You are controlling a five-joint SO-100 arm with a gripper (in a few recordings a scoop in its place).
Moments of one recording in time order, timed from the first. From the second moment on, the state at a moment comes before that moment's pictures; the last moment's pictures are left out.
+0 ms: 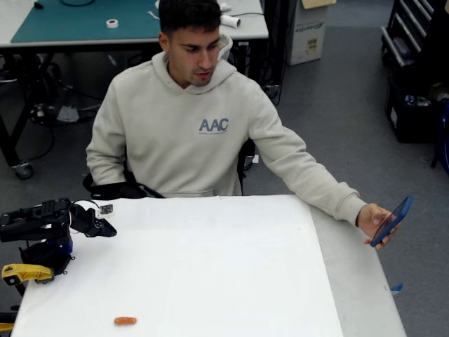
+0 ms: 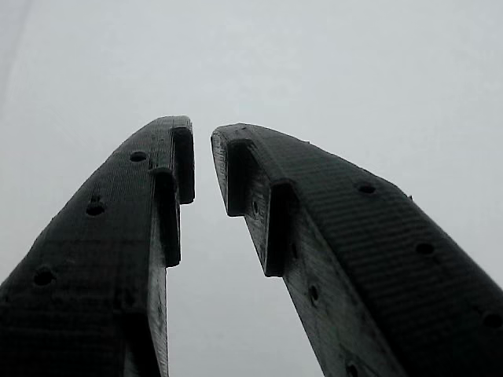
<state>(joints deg) 30.8 183.1 171.0 58.7 5.7</state>
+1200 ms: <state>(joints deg) 30.8 183.1 171.0 58.0 5.7</state>
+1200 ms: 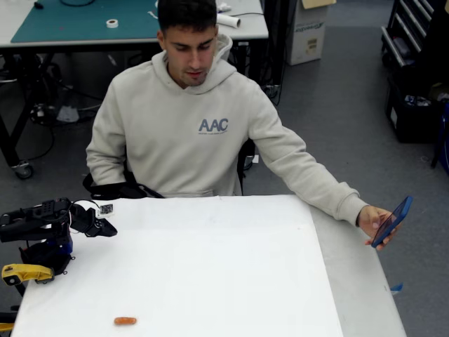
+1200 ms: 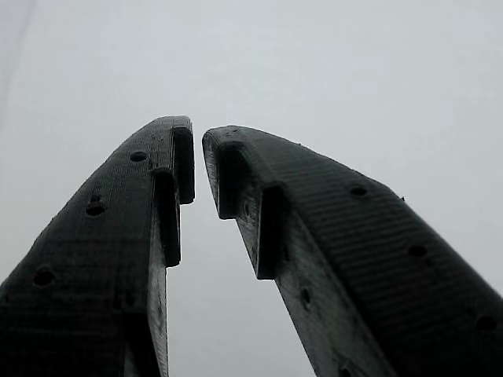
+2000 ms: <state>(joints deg) 38.6 132.7 128.0 58.2 5.2</state>
